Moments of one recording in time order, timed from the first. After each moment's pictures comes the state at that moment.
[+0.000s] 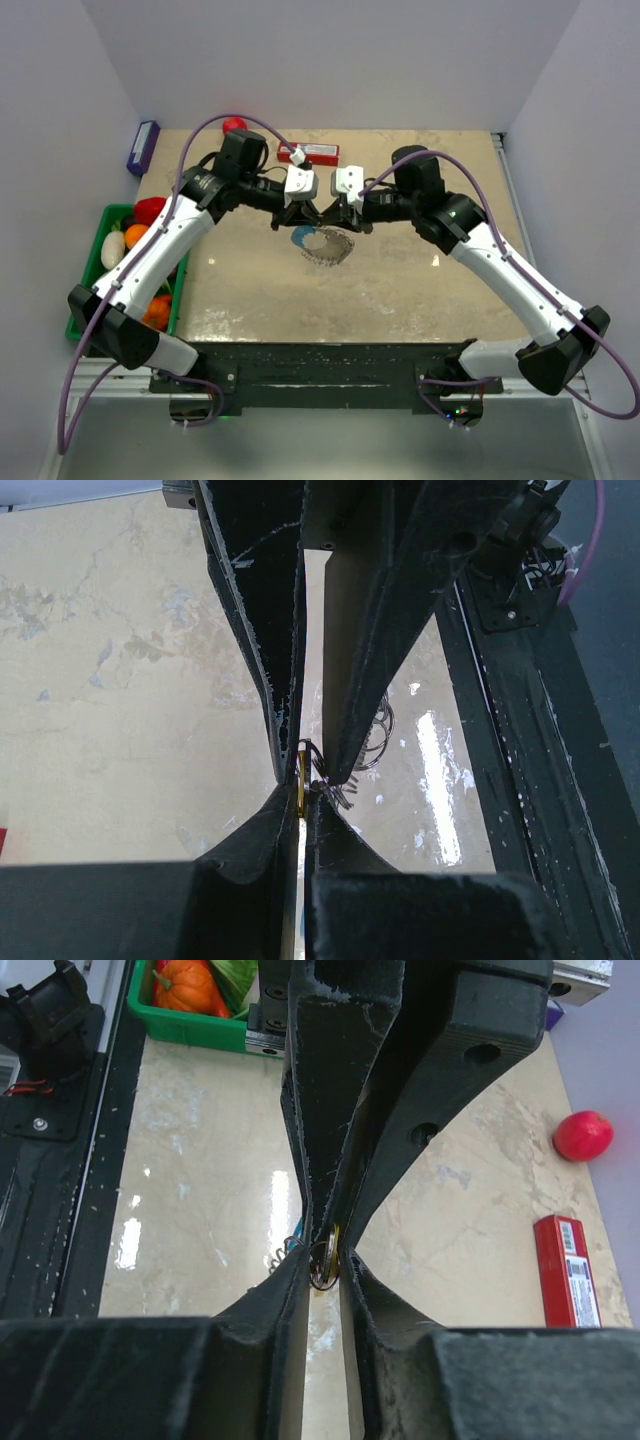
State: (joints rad) left arm -0.52 1.45 1.54 -0.81 0.98 0.72; right arm 0.65 1.30 1.39 -0.50 -0.72 -0.58
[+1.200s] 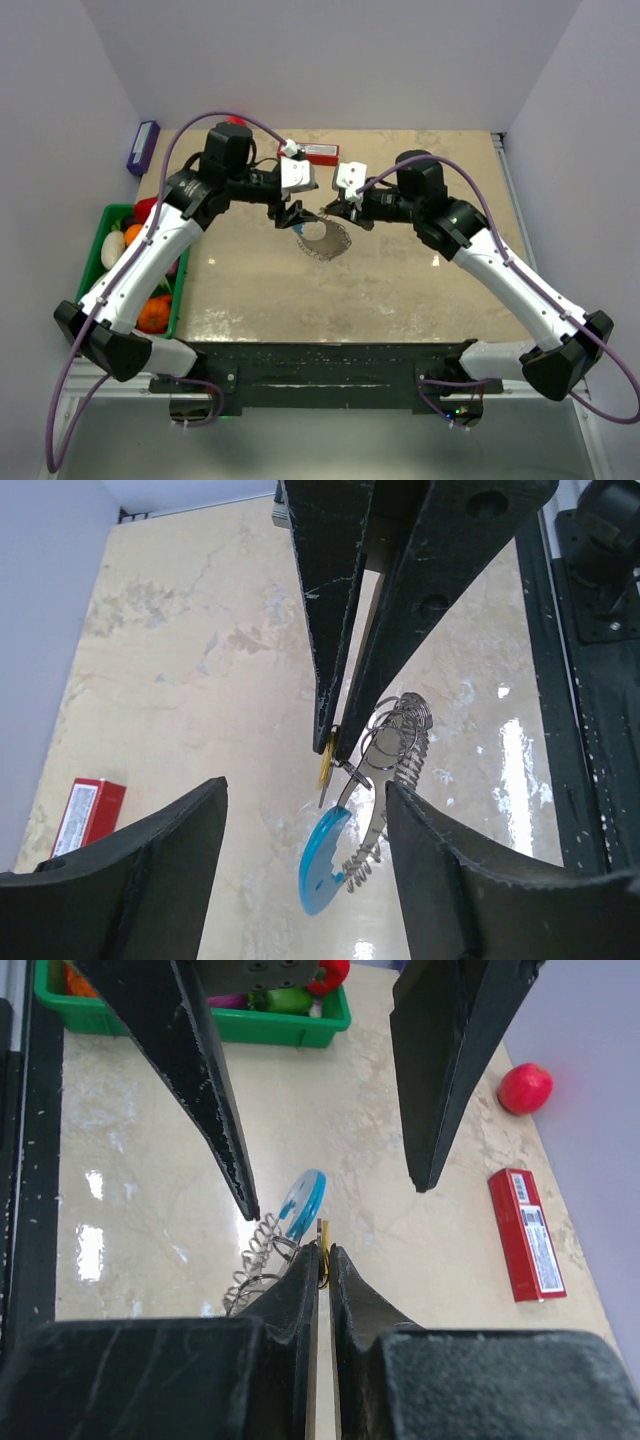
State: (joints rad) left arm -0.52 1.39 1.55 -0.71 0.82 0.67; right arm 0.66 1.27 1.33 -0.42 -0.57 -0.53
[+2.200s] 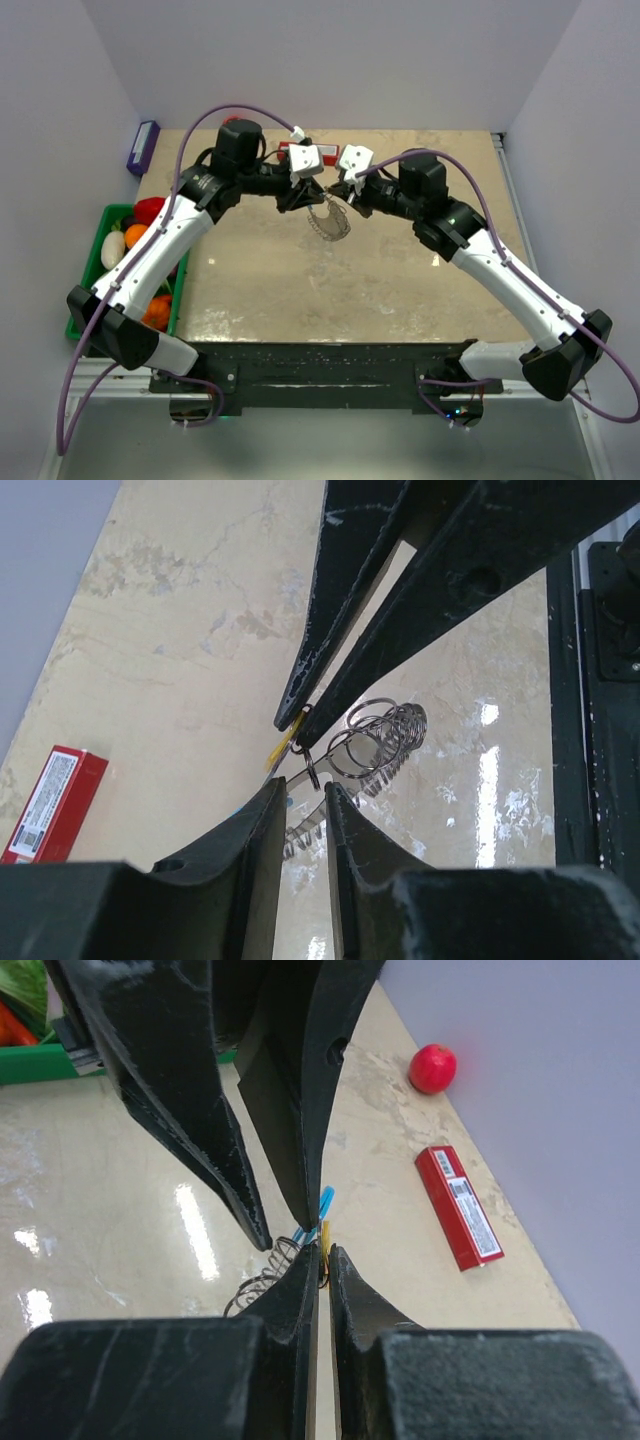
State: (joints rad) left arm -0.52 1.45 1.55 -0.61 0.74 0.52; right arm 0.66 1.27 1.32 -0.27 -0.37 -0.43
